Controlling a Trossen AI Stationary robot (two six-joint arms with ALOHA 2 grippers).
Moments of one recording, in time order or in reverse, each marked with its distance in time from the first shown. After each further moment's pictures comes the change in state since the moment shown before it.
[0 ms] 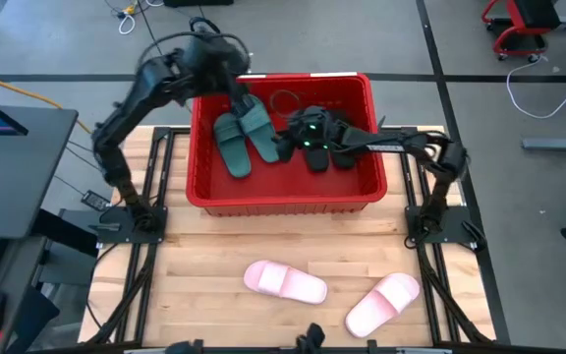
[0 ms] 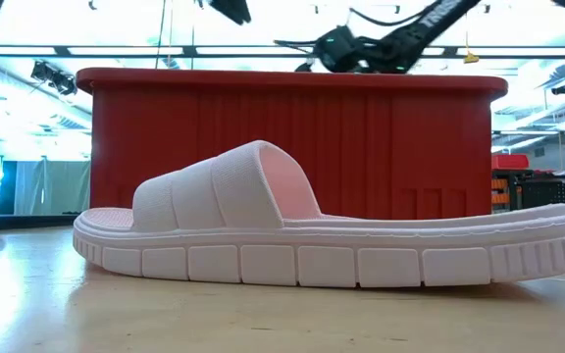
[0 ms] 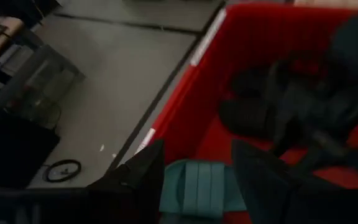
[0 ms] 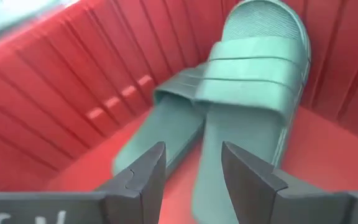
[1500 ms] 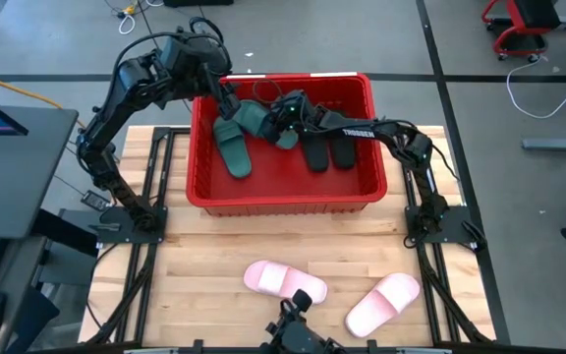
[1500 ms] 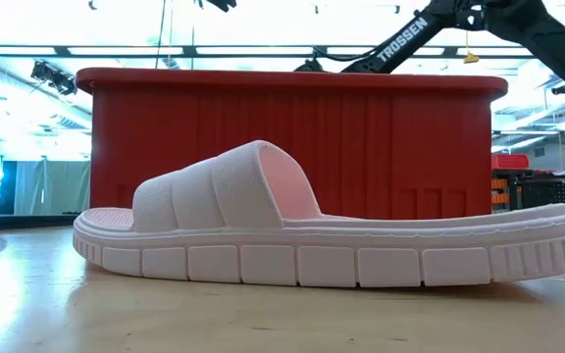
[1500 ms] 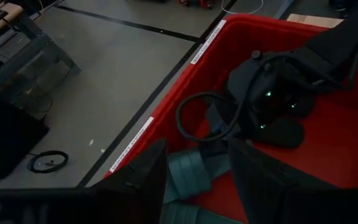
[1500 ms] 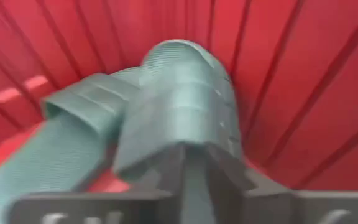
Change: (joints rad) left arm -0.004 -0.091 -0.001 -0.075 0.010 -0.100; right arm -0.090 0.310 0.375 -0.123 0.120 -0.248
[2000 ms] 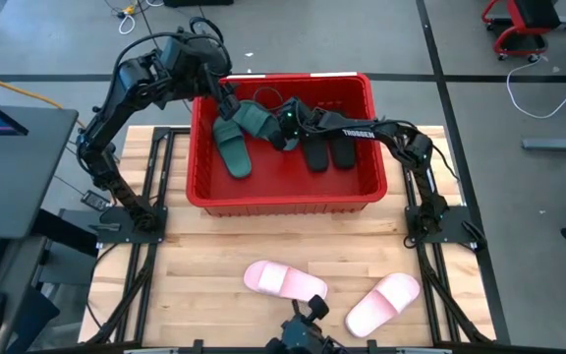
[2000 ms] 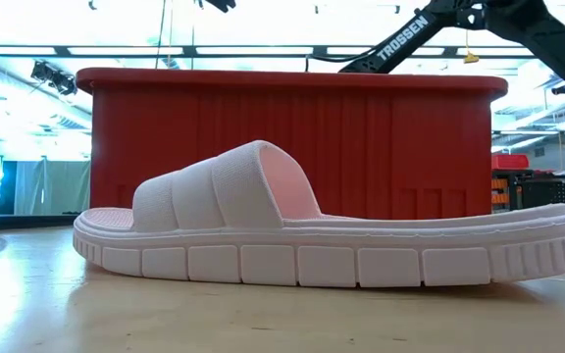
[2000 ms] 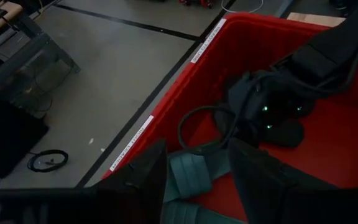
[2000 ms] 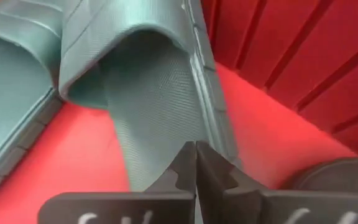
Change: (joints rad) left arm 0.000 0.000 0.000 -0.006 0.000 -0.001; right arm 0.001 -0.003 0.002 -0.294 0.103 0.183
